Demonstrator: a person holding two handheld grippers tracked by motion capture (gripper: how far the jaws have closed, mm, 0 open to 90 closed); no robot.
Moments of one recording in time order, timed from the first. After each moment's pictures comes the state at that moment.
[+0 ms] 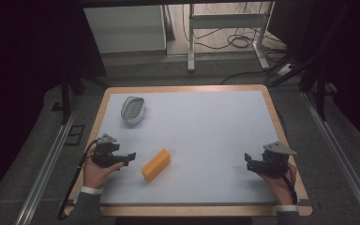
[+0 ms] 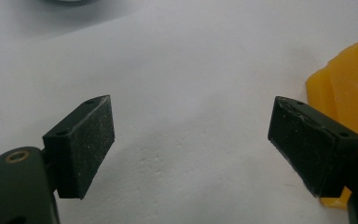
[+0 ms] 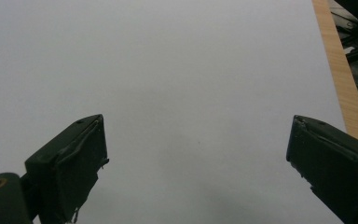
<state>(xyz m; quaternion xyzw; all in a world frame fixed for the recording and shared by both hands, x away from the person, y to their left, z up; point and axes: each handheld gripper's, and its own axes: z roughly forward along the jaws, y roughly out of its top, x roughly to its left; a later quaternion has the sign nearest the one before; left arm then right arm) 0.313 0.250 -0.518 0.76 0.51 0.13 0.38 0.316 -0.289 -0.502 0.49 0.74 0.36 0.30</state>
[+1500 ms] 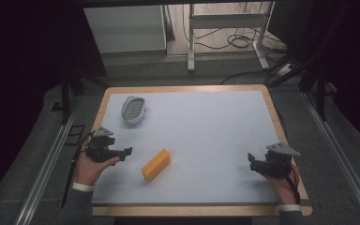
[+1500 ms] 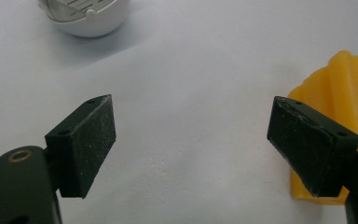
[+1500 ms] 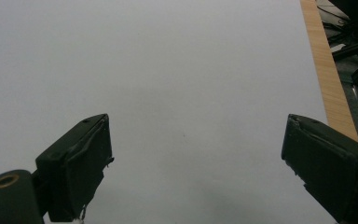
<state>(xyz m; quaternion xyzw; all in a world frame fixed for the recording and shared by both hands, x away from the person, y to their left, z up) 0.308 0.248 -0.469 0.78 0.50 0.15 0.35 0.313 -0.296 -0.500 0.50 0.73 0.35 0.31</state>
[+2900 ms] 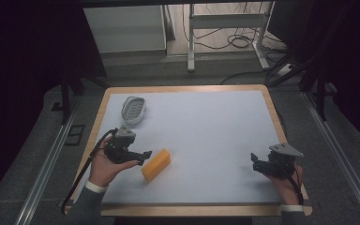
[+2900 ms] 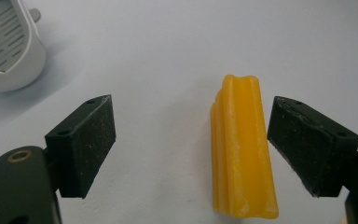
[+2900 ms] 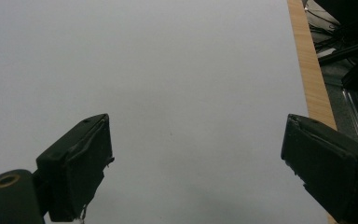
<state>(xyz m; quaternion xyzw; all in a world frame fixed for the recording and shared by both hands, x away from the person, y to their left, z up) 0.299 0.183 -0.439 0.83 0.42 0.14 0.35 0.311 -0.303 -0.497 0.50 0.73 0.34 0.32</state>
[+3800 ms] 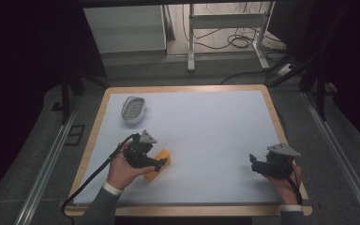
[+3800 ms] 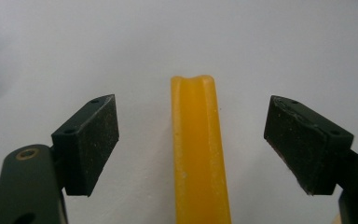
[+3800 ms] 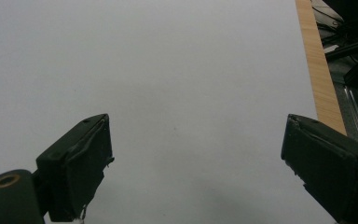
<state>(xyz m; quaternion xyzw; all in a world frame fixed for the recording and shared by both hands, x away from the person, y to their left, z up) 0.302 0.134 -0.456 0.86 0.39 0.13 0.31 0.312 -0.300 -0.502 0.49 0.74 0.34 0.31</state>
